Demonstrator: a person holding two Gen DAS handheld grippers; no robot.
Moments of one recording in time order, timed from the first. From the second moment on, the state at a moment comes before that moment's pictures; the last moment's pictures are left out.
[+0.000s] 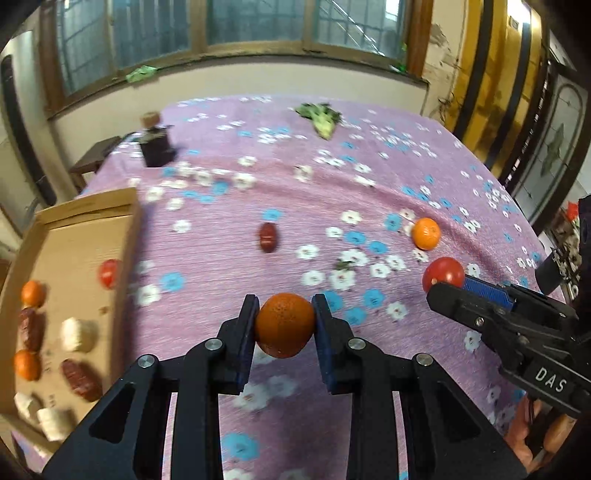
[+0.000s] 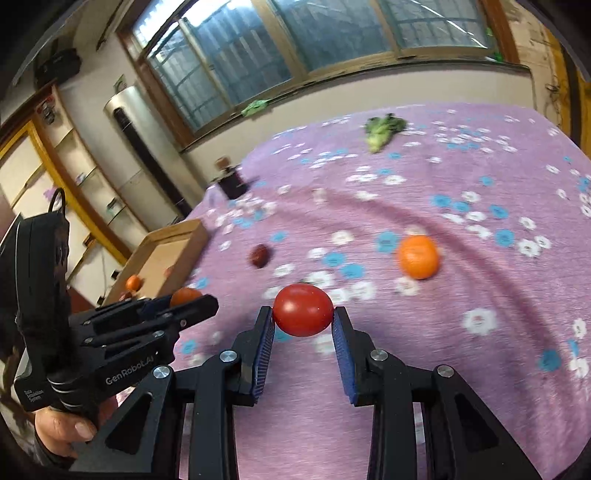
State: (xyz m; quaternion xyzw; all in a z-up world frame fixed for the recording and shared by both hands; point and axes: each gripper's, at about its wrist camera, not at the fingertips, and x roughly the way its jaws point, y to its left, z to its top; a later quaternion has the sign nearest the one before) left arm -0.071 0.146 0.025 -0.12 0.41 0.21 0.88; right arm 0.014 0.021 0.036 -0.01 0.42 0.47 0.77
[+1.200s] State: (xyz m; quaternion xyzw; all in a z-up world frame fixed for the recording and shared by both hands) left arm -0.137 0.216 0.031 -0.15 0.38 0.27 0.87; right arm -0.053 0.114 0.063 -0.06 0.41 0.54 0.73
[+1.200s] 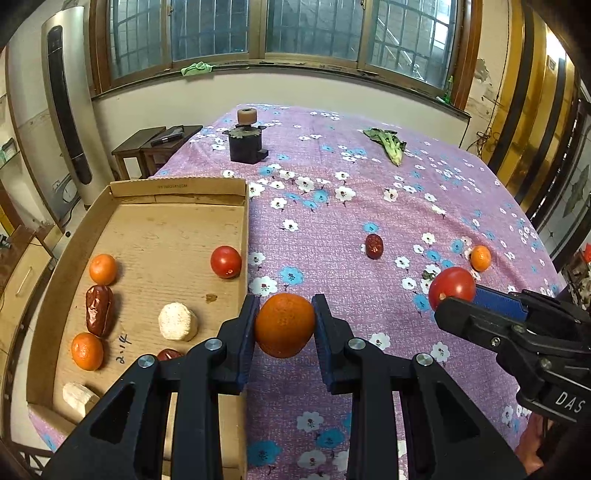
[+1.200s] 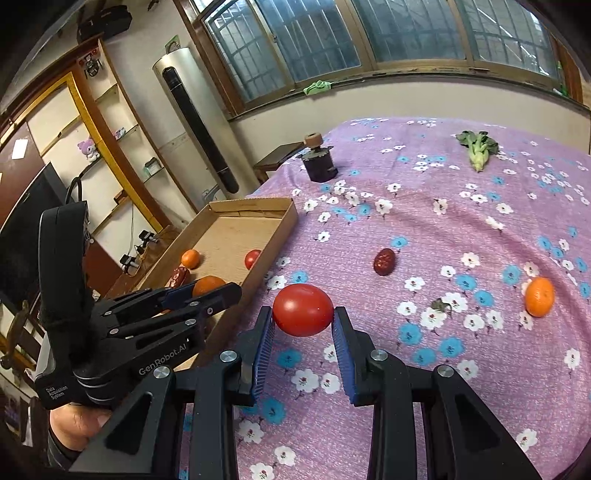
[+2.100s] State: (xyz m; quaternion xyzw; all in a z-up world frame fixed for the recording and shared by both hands) left arm -0.149 0.249 0.034 -0.16 0.38 0.30 0.86; right arm -0.068 0.161 0.063 -0.08 0.40 0.57 0.71
